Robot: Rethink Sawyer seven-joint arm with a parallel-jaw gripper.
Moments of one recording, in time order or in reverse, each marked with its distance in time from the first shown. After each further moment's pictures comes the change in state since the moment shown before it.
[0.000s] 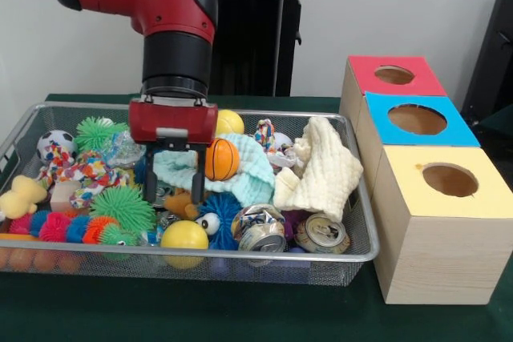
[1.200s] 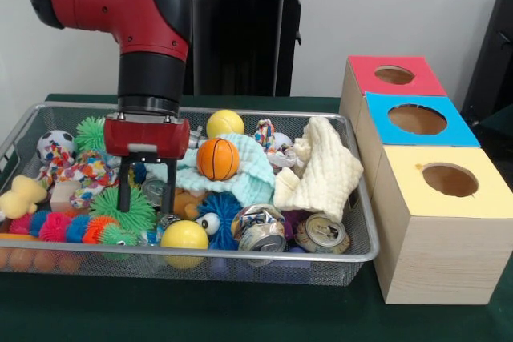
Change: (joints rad) arm -0.106 0.055 0.044 0.001 0.004 0.075 0.000
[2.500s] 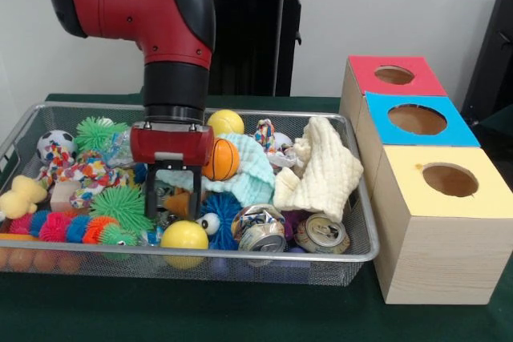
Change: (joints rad) arm 0.048 0.027 -0.011 0.003 0.049 0.012 0.000
